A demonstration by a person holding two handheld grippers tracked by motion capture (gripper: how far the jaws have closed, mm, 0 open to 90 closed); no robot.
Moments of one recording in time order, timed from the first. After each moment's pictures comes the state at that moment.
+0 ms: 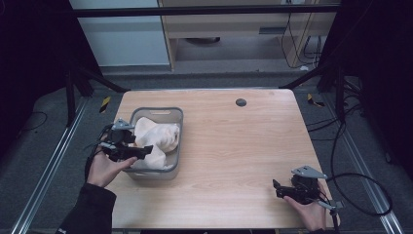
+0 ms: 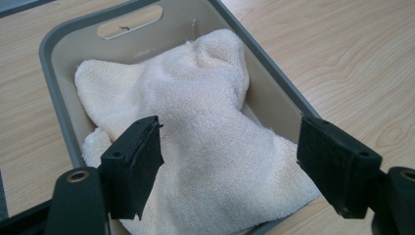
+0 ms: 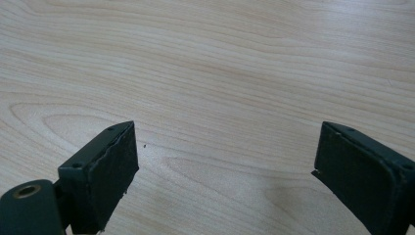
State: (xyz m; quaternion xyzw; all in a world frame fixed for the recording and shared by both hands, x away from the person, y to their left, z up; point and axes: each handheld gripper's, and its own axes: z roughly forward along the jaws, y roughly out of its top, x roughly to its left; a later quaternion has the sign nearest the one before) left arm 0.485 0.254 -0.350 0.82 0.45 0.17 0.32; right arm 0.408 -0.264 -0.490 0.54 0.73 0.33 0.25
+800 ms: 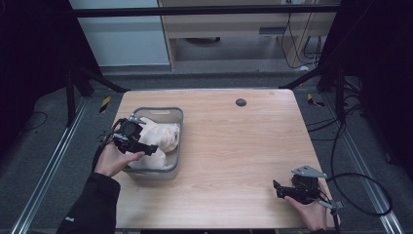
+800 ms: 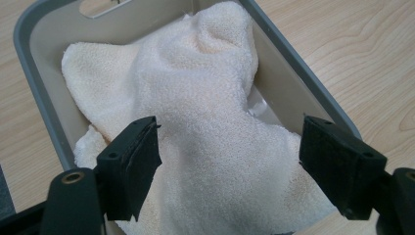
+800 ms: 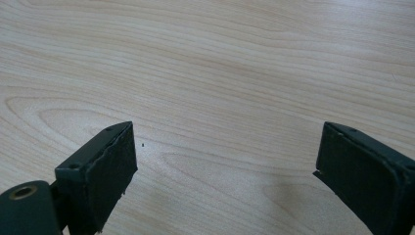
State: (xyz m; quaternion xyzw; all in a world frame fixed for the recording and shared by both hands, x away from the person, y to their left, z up) left arm 0.510 0.237 -0.355 0.85 0.45 0.15 0.25; right arm 0.410 -0.266 -0.492 0.54 0.74 0.33 0.24
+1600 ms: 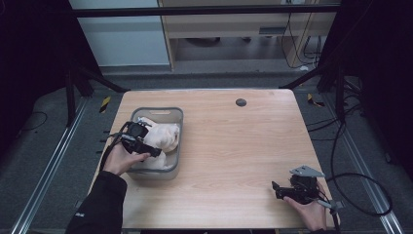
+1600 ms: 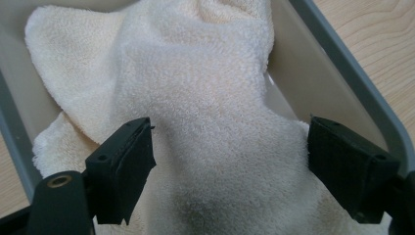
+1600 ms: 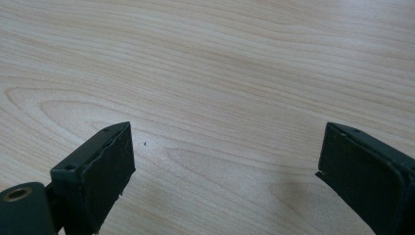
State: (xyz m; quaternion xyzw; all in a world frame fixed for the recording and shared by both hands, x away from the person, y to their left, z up) left arm 0.527 0.232 -0.384 0.85 0.47 0.12 0.22; right arm 0.411 -0.264 -0.494 0.53 0.75 0.32 0.23
